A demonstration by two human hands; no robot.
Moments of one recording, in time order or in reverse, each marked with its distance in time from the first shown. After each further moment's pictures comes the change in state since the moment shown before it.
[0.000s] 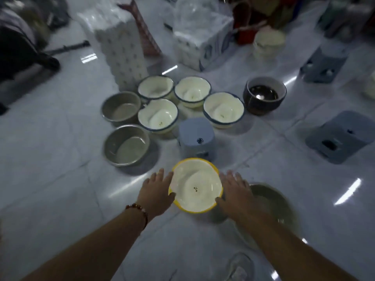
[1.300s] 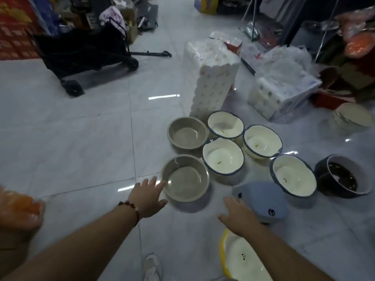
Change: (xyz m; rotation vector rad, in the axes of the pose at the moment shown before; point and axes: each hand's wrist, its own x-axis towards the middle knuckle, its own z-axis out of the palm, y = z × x) left_hand 0.062 -0.481 -0.136 -0.041 -0.090 -0.224; right_hand 0.243 -0.421 -0.099 -0.113 -0.273 -0.144
